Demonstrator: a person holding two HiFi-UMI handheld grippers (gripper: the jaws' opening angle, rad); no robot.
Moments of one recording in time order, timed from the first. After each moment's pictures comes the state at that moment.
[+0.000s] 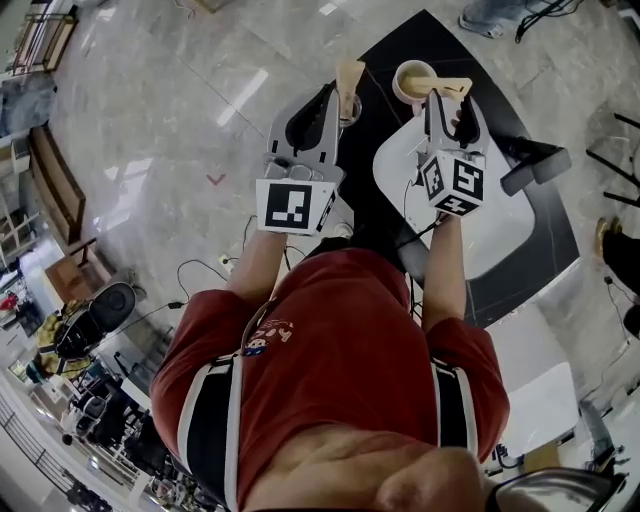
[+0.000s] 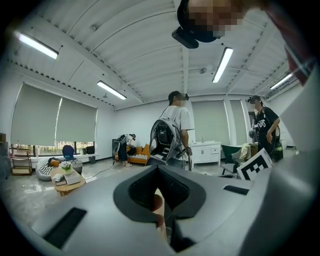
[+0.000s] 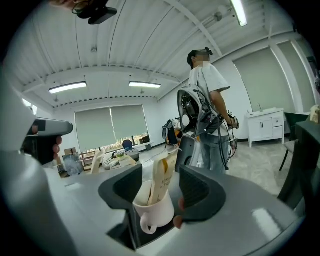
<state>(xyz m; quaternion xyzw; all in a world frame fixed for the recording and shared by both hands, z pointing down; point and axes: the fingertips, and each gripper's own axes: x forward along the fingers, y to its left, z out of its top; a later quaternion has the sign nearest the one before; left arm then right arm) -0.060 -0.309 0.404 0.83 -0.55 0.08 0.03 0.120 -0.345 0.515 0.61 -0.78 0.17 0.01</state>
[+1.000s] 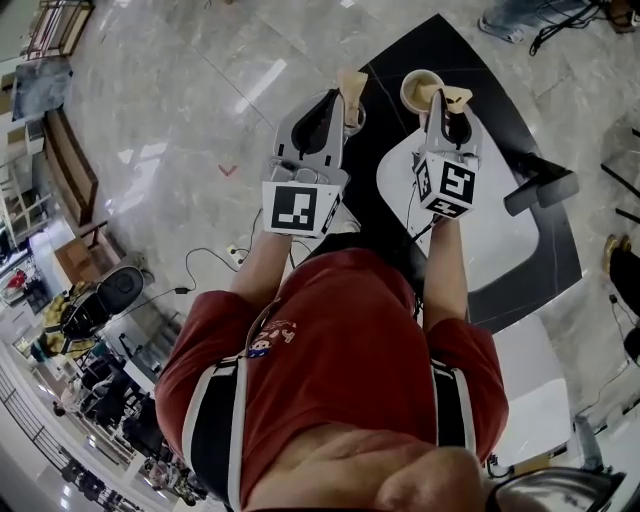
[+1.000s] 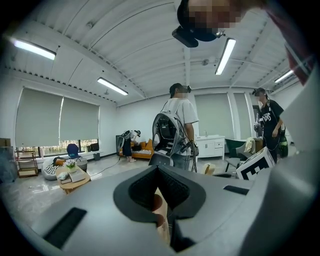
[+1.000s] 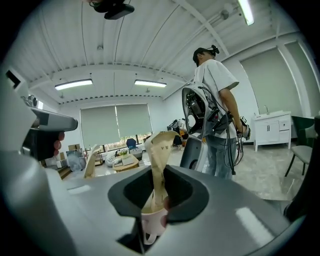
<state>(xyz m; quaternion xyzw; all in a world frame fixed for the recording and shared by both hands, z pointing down) -0.058 -0.325 0.423 0.81 -0.57 0.11 0.04 0.098 -0.366 0.529 0.59 -0.80 0.15 0.03</state>
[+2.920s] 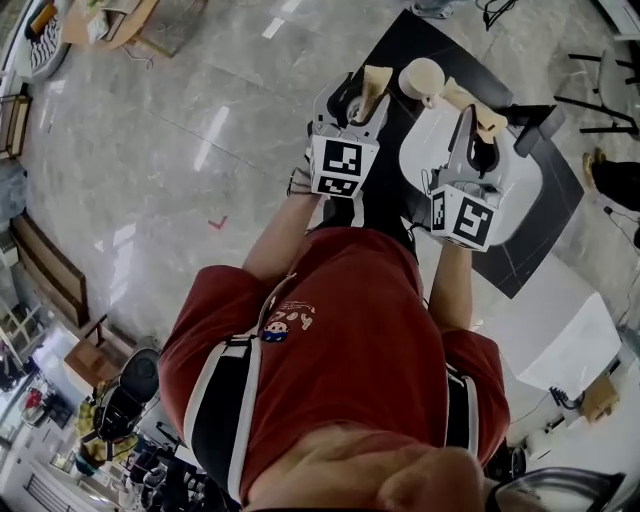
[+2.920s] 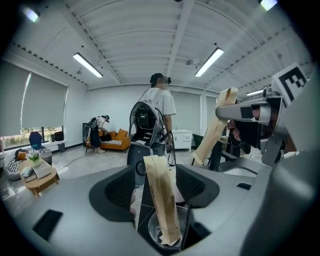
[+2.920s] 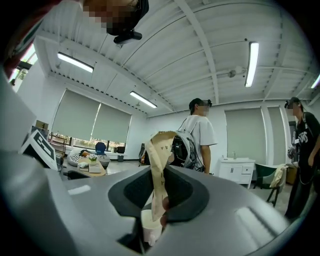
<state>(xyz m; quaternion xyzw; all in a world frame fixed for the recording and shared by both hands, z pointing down) -0.052 -0.345 0.501 0.90 -0.40 0.15 0.09 0.084 -0.282 0.393 0.73 -0.68 -0.03 0.04</state>
